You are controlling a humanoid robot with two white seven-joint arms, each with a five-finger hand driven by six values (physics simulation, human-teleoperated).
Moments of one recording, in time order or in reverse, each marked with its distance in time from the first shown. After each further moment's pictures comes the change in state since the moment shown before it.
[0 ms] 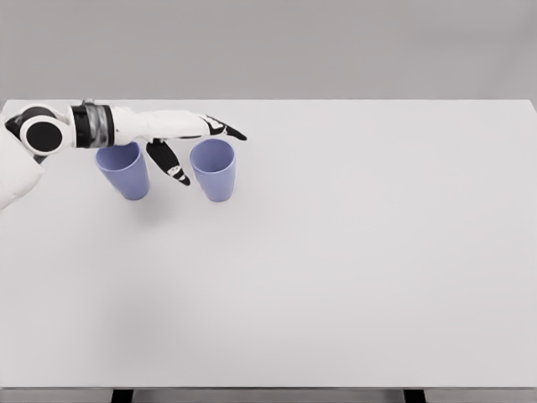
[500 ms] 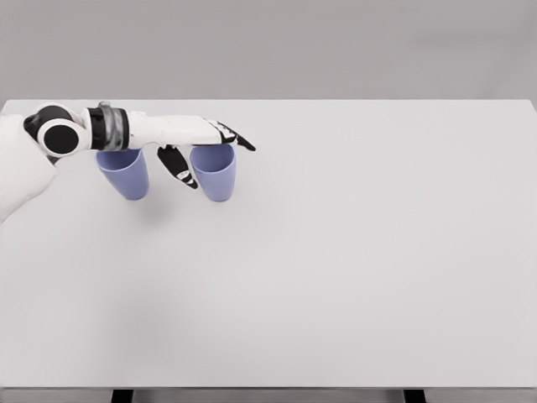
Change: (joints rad) left arm 0.003 -0.036 0.005 -0.013 -0.103 0.000 0.000; right arm 0.000 0.000 0.000 0.000 0.000 0.000 0.000
